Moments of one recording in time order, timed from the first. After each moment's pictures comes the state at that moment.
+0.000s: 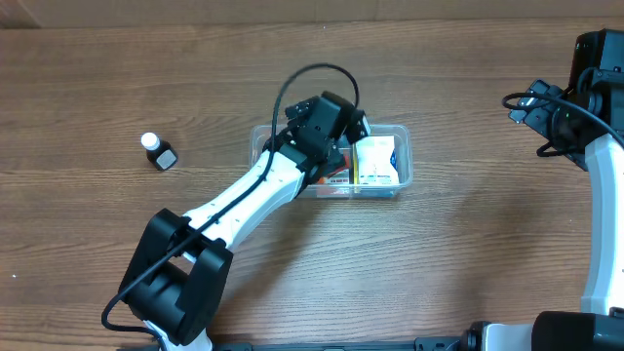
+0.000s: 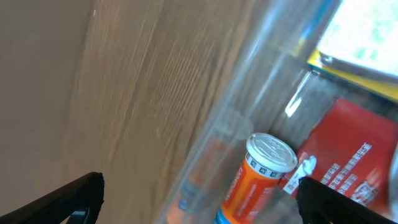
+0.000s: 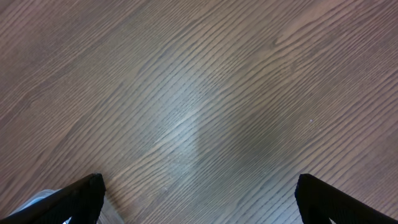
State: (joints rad) left arm -0.61 1.86 1.32 -0.37 -0.32 0.63; right arm -0.18 1.55 1.67 -1.26 0.19 0.49
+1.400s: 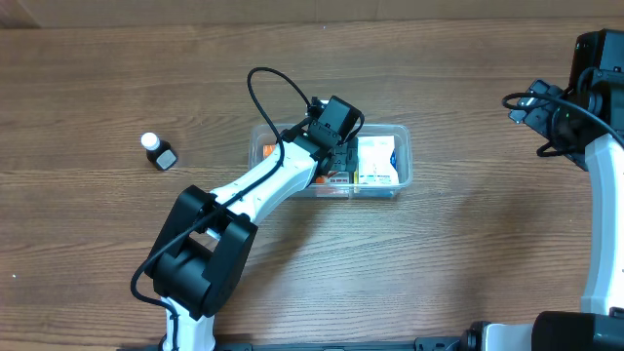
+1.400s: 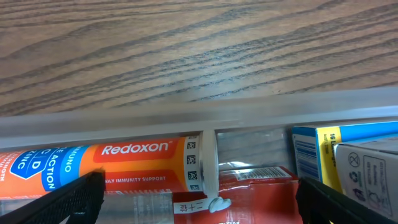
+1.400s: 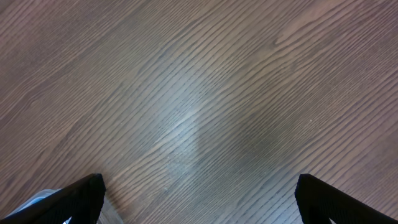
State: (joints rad) left arm -0.61 2.00 1.39 -0.50 -0.21 -0.48; right arm -0.18 1.55 1.67 -1.26 0.19 0.49
